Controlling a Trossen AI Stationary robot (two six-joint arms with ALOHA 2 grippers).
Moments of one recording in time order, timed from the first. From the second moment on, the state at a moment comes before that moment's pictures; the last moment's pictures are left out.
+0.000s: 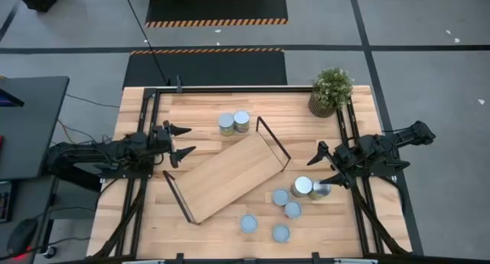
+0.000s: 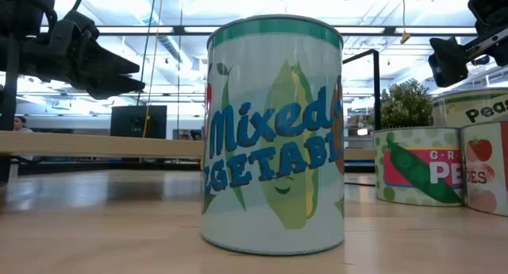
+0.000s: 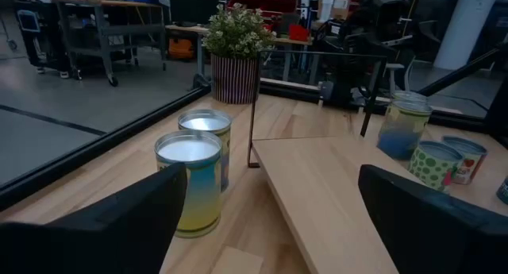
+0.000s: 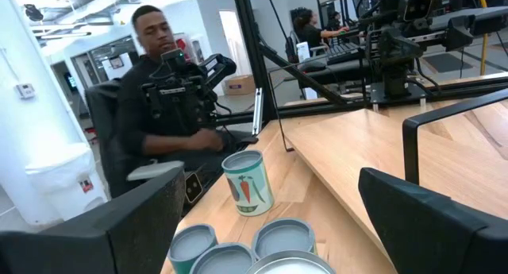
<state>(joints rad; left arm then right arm) 0.05 0.16 0.01 0.08 -0.27 -0.12 0.30 0.02 0.01 0.03 -0.11 0.23</state>
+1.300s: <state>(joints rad) 0.05 0.16 0.01 0.13 -0.26 -0.55 0.30 0.02 0.01 0.03 -0.11 0.23</state>
